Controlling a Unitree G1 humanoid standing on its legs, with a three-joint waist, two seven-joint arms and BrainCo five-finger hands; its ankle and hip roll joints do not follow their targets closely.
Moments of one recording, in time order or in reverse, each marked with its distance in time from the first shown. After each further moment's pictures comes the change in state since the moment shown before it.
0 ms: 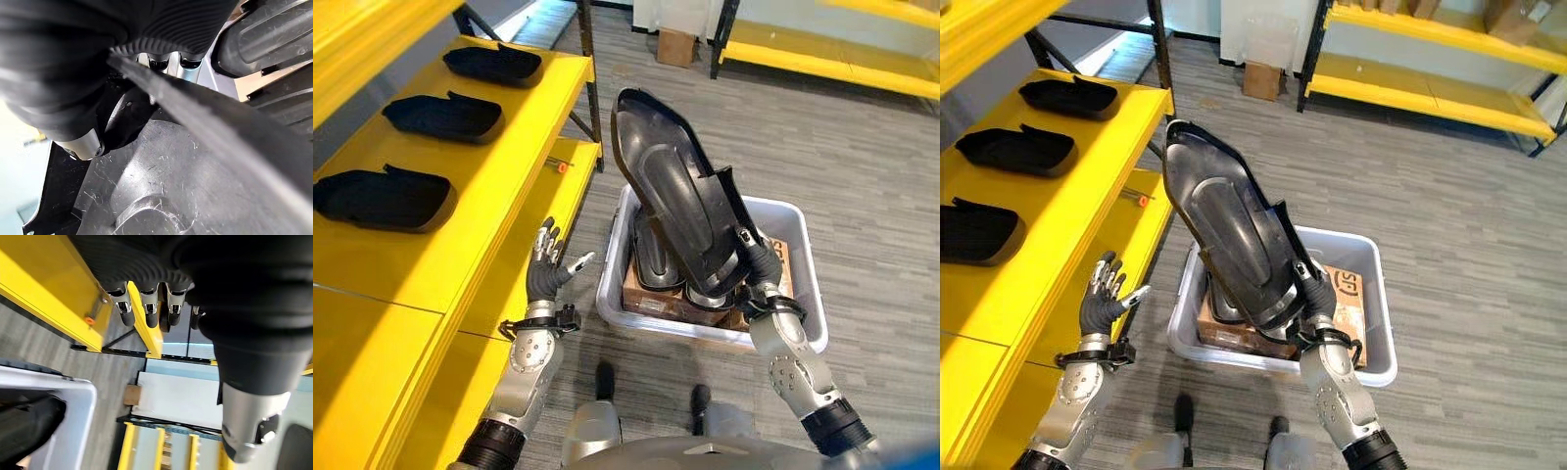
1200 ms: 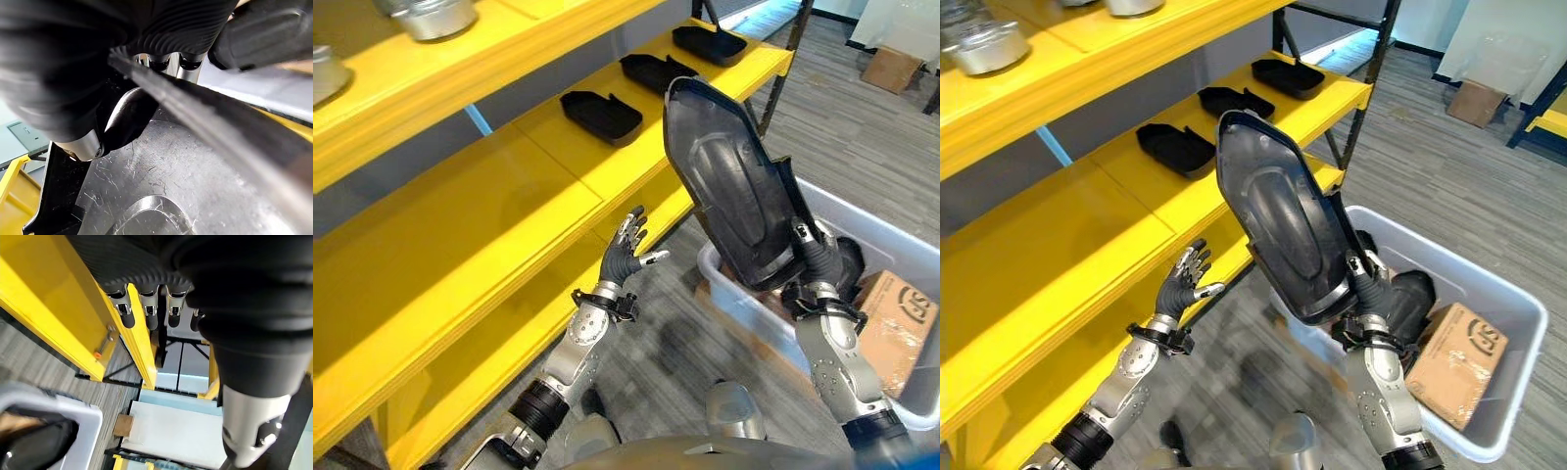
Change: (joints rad) left arm -0.149 -0.092 -0.214 0.087 -0.156 0.033 -0.151; right arm 0.088 -0.111 -0.182 -0.038 0.056 -0.032 0.038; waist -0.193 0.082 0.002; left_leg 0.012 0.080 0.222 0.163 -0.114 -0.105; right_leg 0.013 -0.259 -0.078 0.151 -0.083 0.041
